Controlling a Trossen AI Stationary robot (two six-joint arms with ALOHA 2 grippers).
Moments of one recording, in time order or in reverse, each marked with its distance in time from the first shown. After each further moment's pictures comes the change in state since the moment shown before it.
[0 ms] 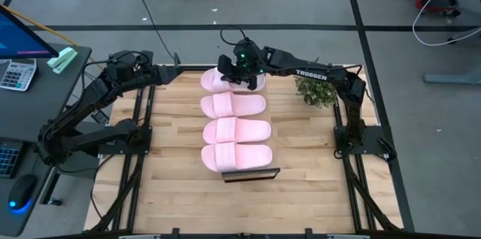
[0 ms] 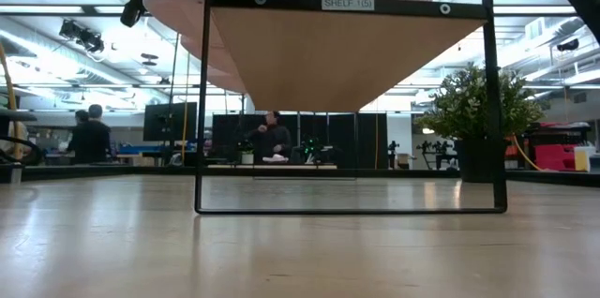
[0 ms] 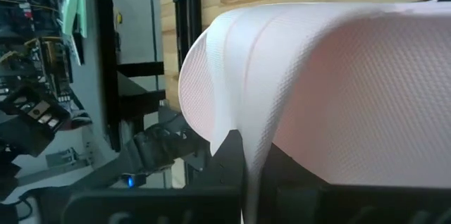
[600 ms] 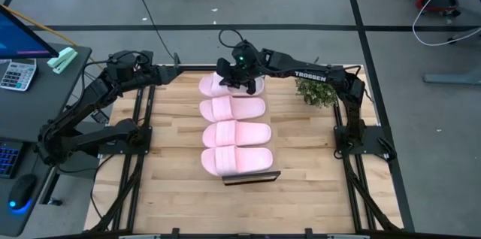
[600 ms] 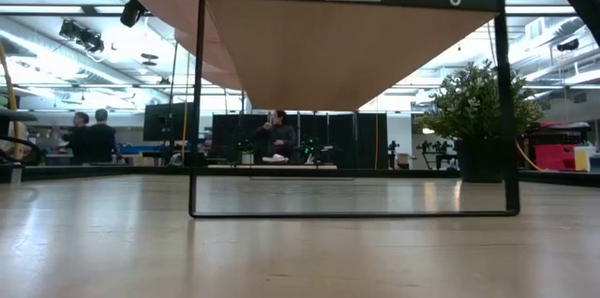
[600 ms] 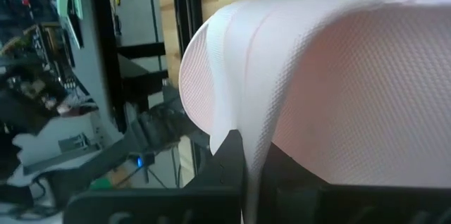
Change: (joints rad) left arm 0.000 0.000 0.000 0.000 0.000 0.000; right arm 0.025 0.008 0.000 0.002 -0.079 0.065
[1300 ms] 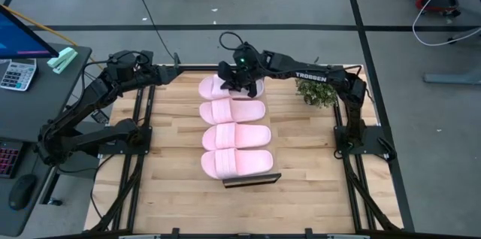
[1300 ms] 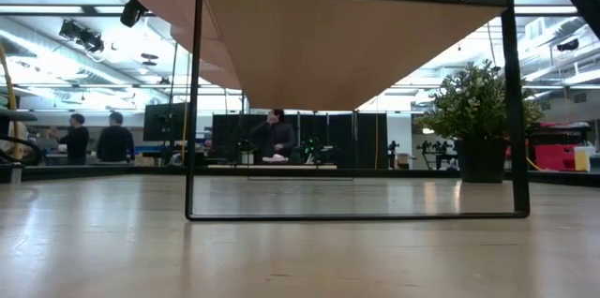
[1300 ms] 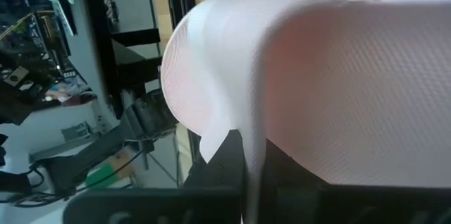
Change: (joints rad) left arm 0.000 0.000 0.000 0.000 0.000 0.000; right arm 0.000 -0.005 -0.064 -0.013 -0.044 -0.014
